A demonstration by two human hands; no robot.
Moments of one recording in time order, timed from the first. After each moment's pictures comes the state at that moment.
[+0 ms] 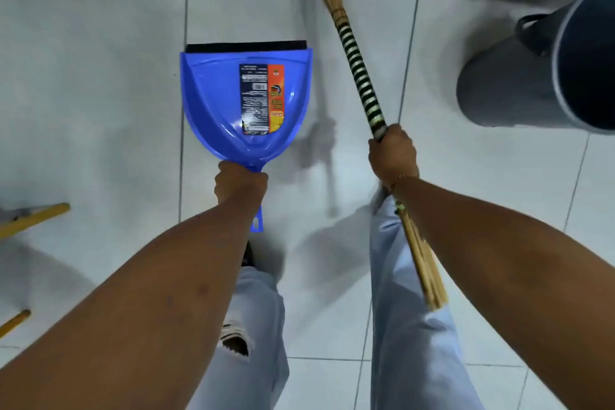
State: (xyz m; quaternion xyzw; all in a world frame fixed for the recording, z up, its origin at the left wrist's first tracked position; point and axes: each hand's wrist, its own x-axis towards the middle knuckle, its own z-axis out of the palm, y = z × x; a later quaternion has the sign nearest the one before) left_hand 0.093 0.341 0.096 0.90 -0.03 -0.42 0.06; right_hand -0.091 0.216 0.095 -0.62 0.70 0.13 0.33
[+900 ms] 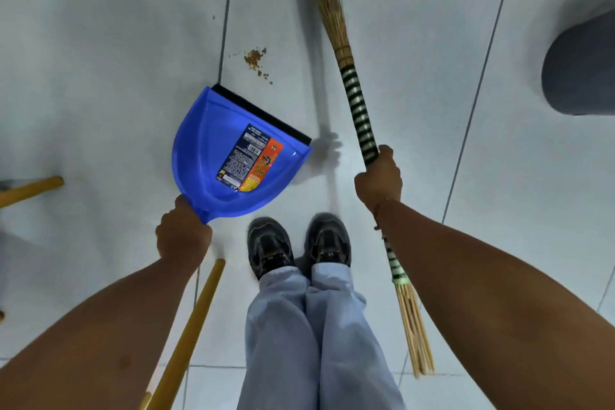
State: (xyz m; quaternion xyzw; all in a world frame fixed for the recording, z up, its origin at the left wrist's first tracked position) left_hand 0.233 0.559 -0.023 0.89 -0.20 -0.40 -0.09; right_hand 0.026 0.372 -0.022 -0.55 0.74 0.15 0.36
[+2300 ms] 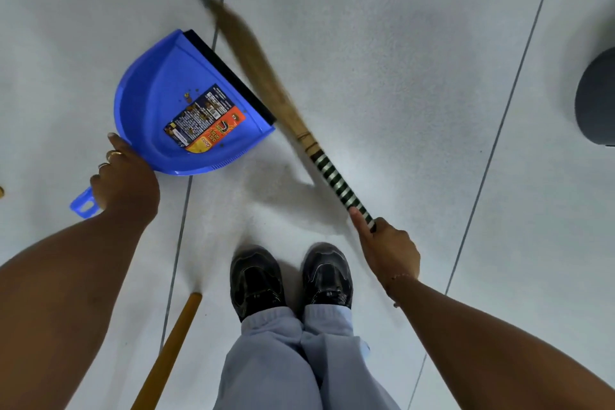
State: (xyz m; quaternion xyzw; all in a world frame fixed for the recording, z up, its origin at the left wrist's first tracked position) left_hand 0.314 0.520 -0.136 0.92 -0.27 -0.26 -0.15; right_hand -0.021 0.408 -0.085 -0.61 0.67 0.31 0.29
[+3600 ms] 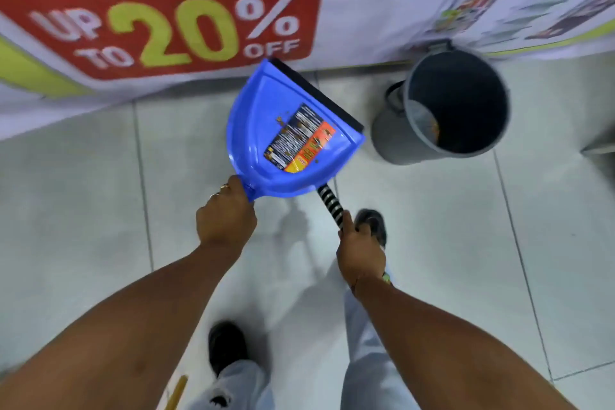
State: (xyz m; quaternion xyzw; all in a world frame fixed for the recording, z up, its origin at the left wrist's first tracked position) left_hand 0.043 0.234 0.193 0.82 -0.53 -0.21 -0.01; right_hand -0.158 0.254 0.166 -0.60 0.72 0.20 0.31
